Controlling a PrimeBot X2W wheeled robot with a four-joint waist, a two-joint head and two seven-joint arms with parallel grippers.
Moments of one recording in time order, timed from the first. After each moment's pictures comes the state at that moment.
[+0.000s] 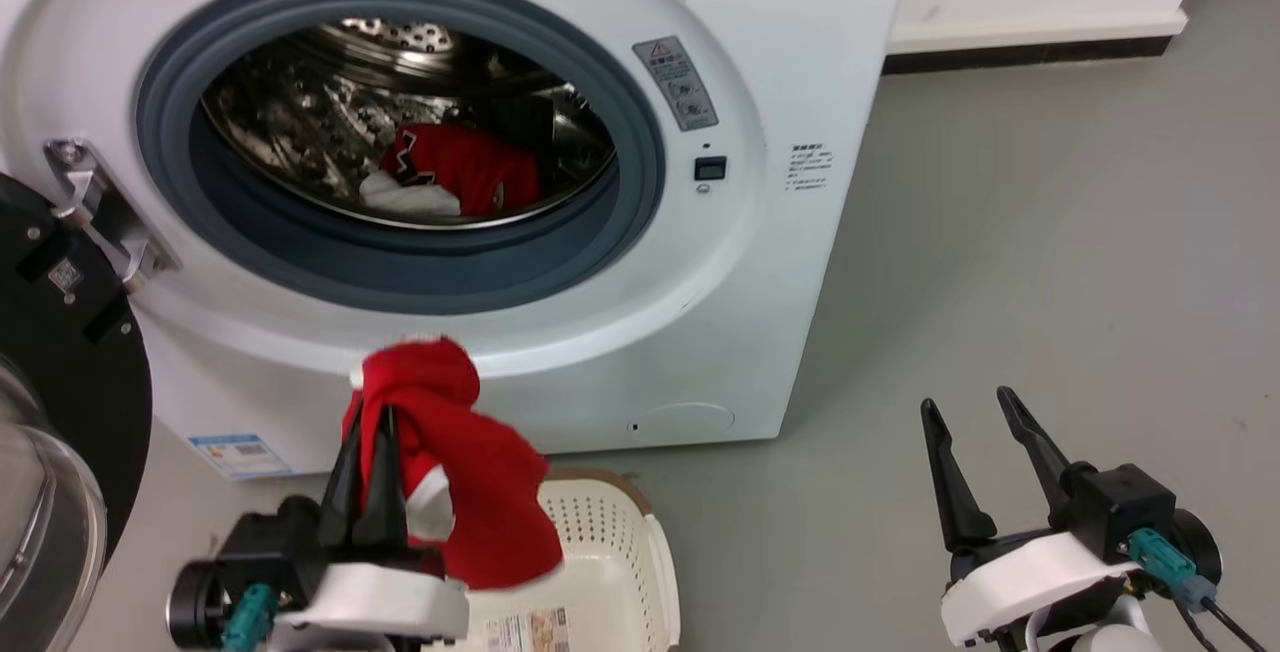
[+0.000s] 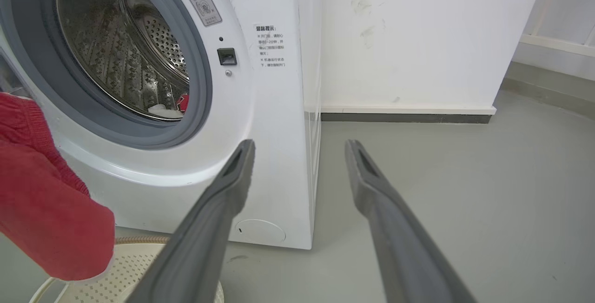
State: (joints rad) left arm 0.00 0.06 -0.05 0.02 -0.18 -0.01 -0.26; right arm -0.05 -0.05 0.07 0.18 0.09 0.13 -0.20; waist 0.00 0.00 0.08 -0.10
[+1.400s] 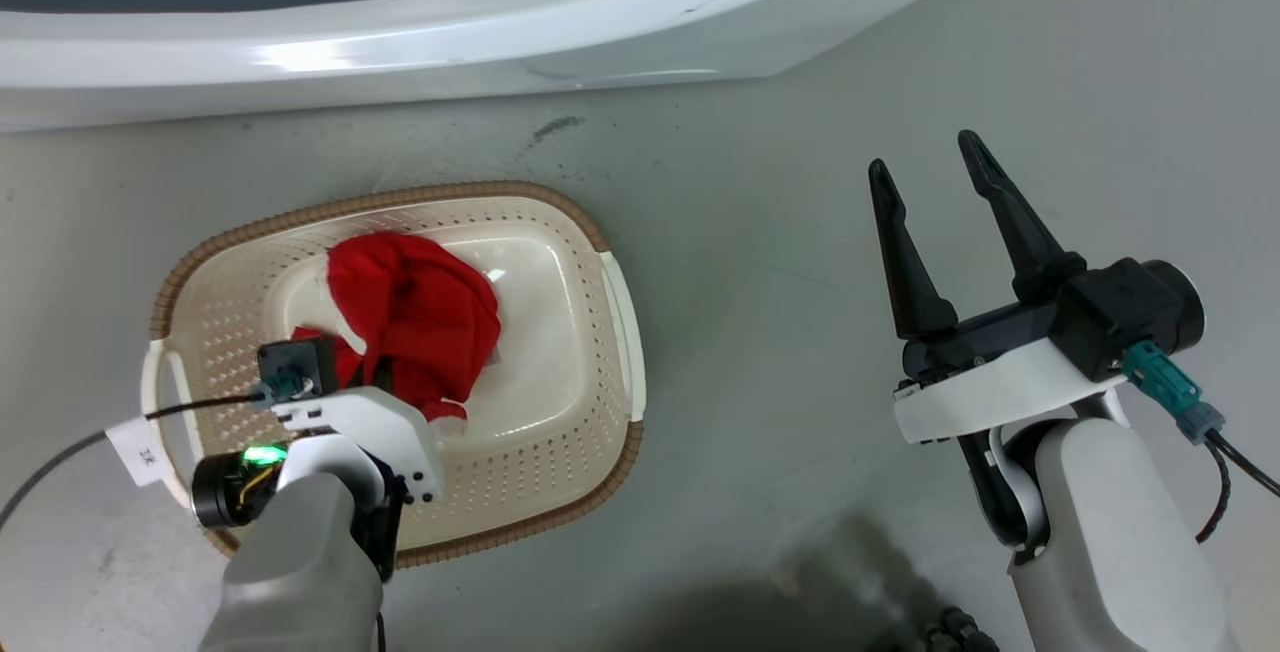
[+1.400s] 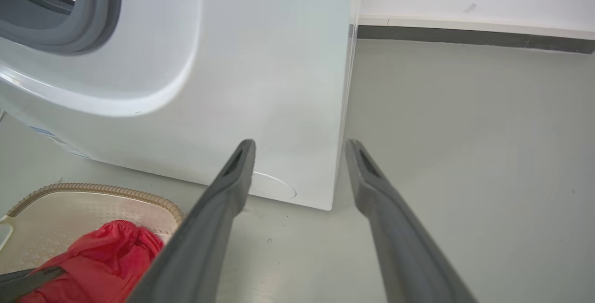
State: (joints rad) left arm -0.66 0.11 -0.02 1.17 -0.24 -0.04 -0.26; right arm -0.39 -0.05 0.17 0.16 0.09 0.13 -0.25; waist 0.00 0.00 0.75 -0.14
